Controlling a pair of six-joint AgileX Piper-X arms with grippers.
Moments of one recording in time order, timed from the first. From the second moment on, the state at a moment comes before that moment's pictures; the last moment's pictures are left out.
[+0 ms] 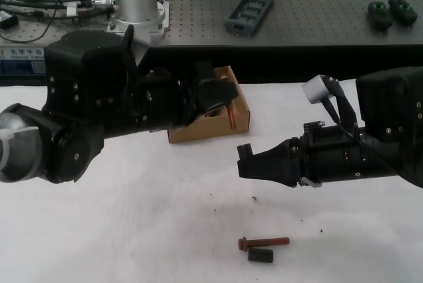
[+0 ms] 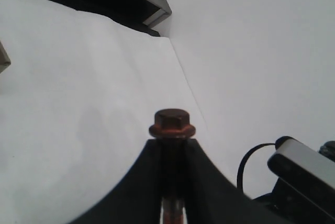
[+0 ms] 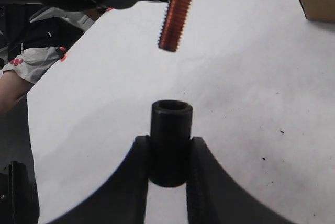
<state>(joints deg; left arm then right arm) -25.7 95.3 -51.3 -22.9 36.1 -49.5 30.2 88.1 -41.9 -4.3 -44.9 11.9</state>
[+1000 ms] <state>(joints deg) -25.7 95.3 -51.3 -20.1 40.8 -49.5 30.2 88.1 -41.9 -7.0 -47.3 14.1</state>
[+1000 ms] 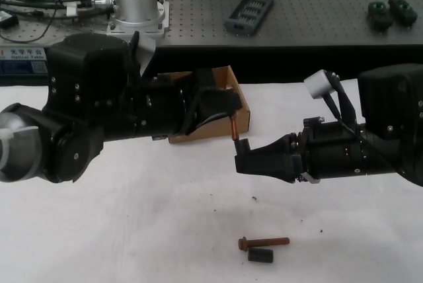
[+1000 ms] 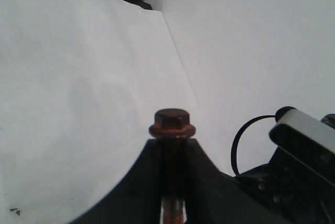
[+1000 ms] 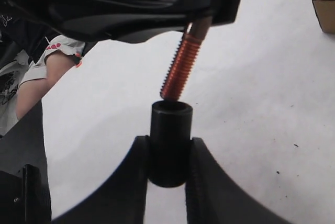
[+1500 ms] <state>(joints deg) -25.7 95.3 -51.3 -20.2 45.2 -47.4 30.2 88.1 -41.9 -7.6 -49.0 14.1</state>
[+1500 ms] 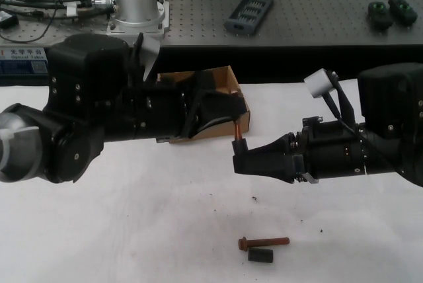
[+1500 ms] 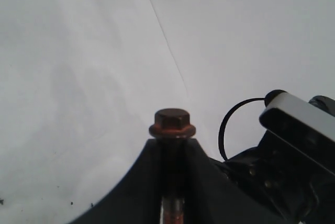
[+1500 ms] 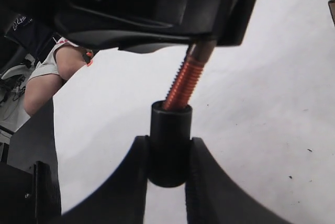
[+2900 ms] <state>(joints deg) -24.8 95.3 -51.3 -36.0 48.7 -42.9 28.4 88.1 -41.9 -26.3 -50.6 28.9</state>
